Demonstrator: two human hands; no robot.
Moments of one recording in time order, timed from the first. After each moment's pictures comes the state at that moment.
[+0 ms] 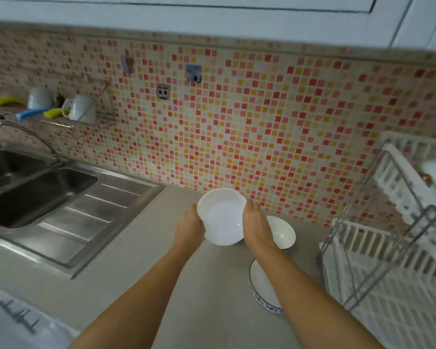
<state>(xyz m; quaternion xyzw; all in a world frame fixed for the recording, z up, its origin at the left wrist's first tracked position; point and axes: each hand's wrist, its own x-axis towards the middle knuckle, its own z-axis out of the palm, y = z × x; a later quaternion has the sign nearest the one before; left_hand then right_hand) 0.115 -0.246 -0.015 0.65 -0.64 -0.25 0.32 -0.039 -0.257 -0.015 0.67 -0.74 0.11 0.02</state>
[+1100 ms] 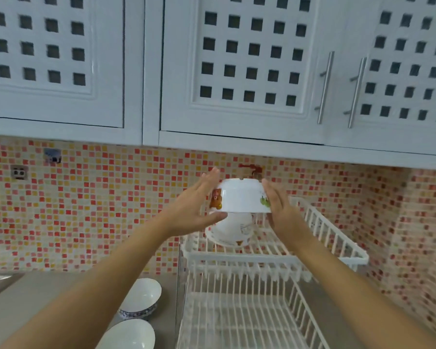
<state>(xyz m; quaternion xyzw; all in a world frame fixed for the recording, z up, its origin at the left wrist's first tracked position) -0.189 -0.110 0.218 0.22 -0.92 -0.01 0.31 -0.408 -0.017 0.199 0.68 -0.57 0.28 0.36</state>
